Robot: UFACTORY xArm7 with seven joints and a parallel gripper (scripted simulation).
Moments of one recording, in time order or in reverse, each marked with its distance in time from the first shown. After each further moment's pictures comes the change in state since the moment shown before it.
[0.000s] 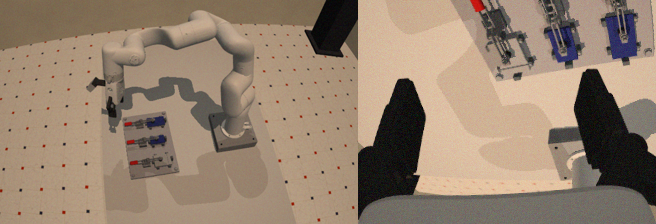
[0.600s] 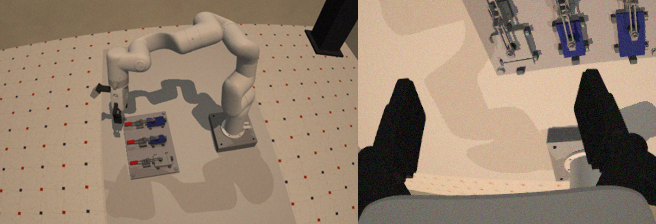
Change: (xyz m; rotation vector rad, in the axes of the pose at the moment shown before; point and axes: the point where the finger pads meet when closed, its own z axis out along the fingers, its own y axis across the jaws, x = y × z) arm -0.025 -0.019 0.009 0.000 -0.001 -0.059
